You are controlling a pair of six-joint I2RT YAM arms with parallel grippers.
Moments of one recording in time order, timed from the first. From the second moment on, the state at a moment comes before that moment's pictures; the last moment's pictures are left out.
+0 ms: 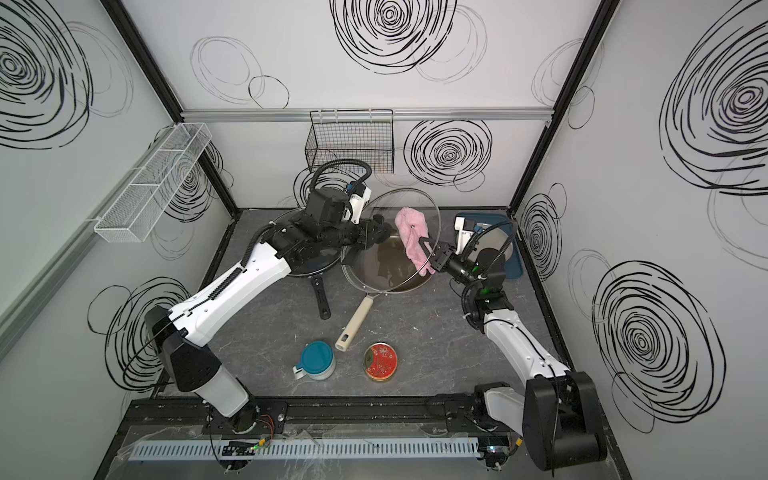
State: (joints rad) left arm -0.67 1.66 1.75 -0.60 0.13 -0.40; right arm 0.19 1.19 0.66 0.62 -0.68 0.83
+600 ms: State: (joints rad) left arm -0.68 1.66 1.77 -0.57 0.15 -0.46; right arm 0.31 1.49 0.85 0.71 -0.69 0.83
